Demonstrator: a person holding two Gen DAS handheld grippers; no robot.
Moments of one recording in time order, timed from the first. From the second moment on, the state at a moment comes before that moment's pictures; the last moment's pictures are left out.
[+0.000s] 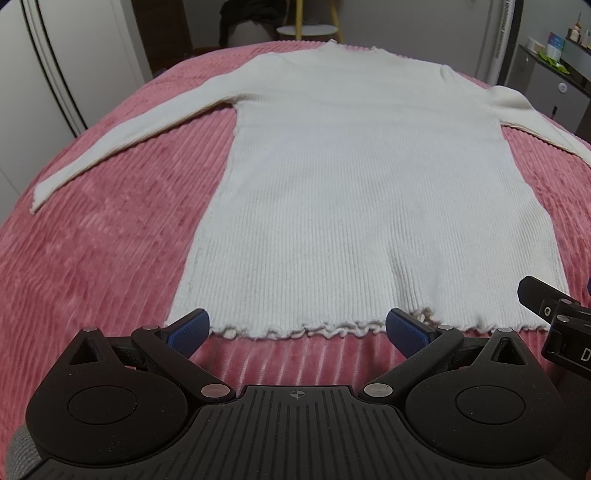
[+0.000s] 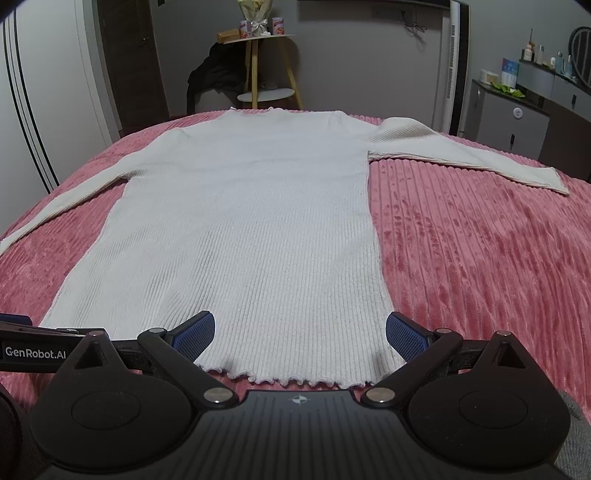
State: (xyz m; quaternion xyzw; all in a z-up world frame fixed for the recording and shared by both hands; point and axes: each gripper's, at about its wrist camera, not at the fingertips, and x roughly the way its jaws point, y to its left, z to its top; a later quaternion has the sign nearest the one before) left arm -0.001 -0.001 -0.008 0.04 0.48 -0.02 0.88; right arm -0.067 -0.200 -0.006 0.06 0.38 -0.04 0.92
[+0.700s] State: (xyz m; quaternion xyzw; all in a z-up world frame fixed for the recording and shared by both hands) left arm 0.001 0.001 -0.007 0.04 0.48 -0.02 0.87; right arm -0.067 -0.202 -0.007 0.06 0.38 -0.04 0.92
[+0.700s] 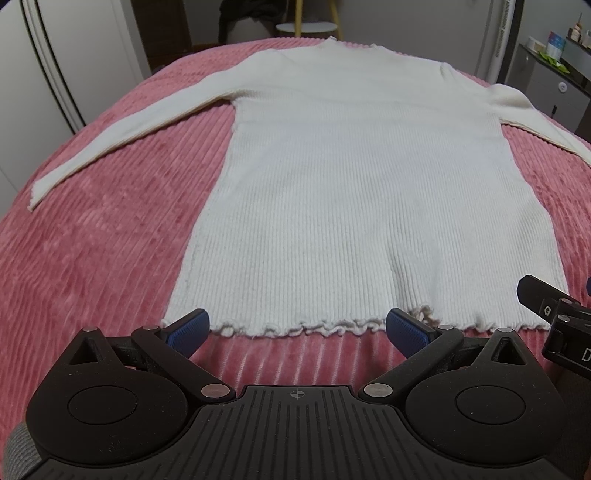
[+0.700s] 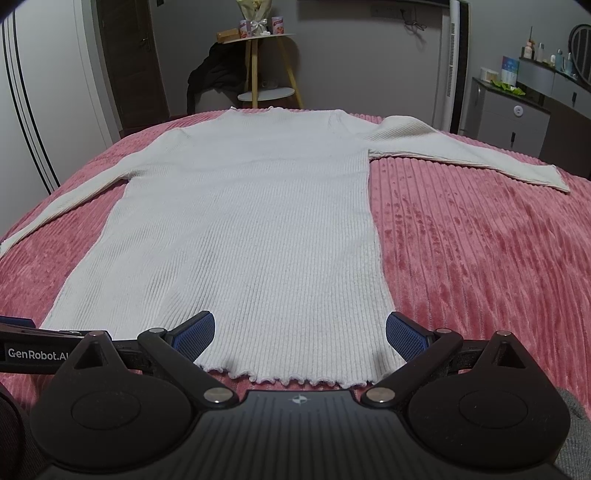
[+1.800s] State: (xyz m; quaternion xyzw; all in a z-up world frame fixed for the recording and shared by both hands) left arm 0.003 0.000 -0.011 0.04 0.49 -0.02 0.87; right arm -0.067 -0.201 -0.007 0.06 0.38 -0.03 0.92
